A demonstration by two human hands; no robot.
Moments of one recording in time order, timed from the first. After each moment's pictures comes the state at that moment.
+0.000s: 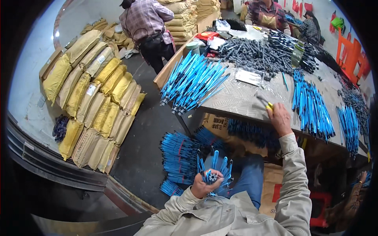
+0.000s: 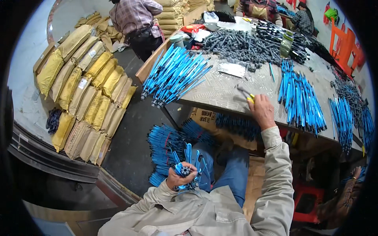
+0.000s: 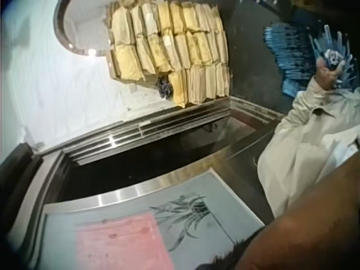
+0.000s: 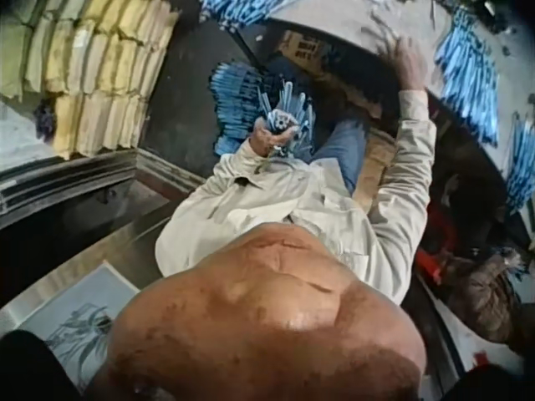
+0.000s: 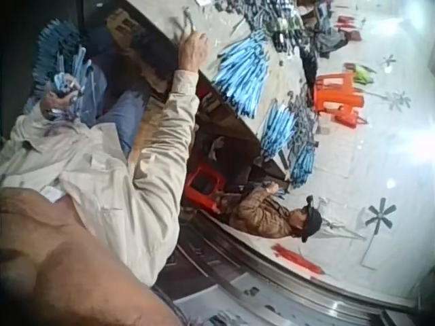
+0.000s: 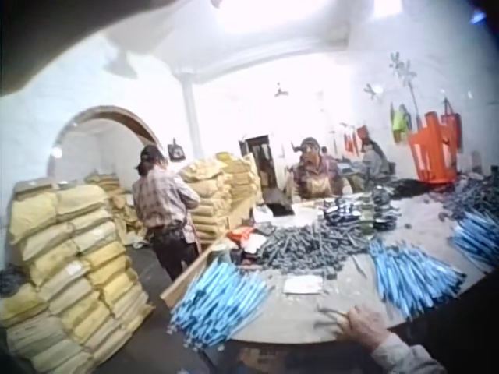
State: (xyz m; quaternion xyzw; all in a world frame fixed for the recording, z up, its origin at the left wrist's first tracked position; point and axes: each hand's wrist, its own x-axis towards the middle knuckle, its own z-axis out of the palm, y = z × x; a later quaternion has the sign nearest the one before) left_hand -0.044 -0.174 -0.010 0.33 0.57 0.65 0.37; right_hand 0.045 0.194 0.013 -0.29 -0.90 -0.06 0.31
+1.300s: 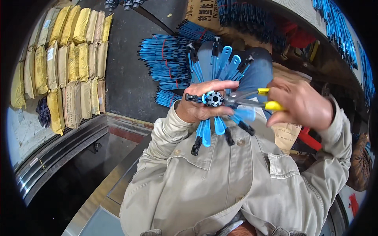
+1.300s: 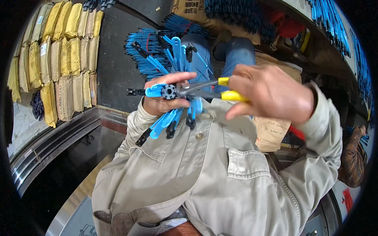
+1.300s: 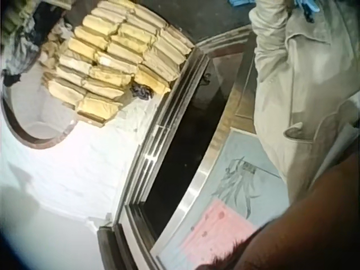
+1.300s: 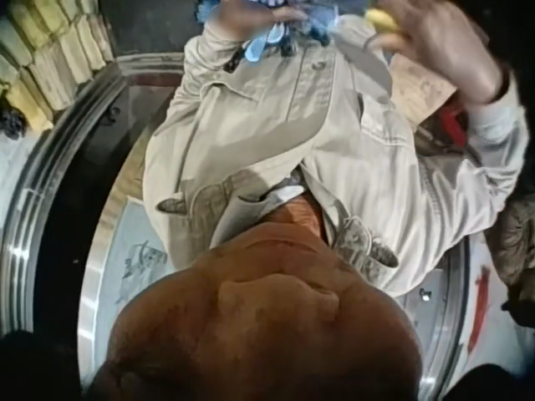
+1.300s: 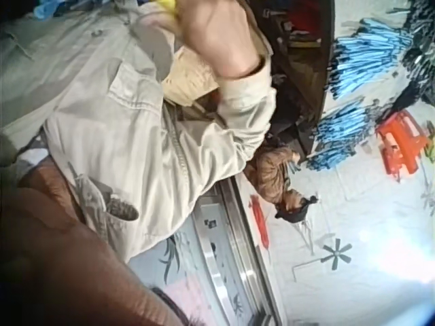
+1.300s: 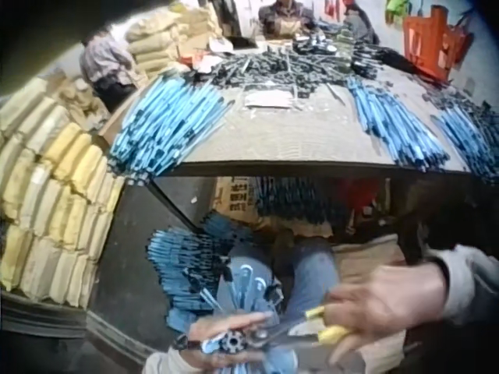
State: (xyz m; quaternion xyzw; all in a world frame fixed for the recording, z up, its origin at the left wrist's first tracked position) left_hand -0.072 -0.147 -0.041 0.55 0.55 0.51 0.37; right_hand 0.111 0.050 0.039 0.06 -0.94 0.29 -0.17
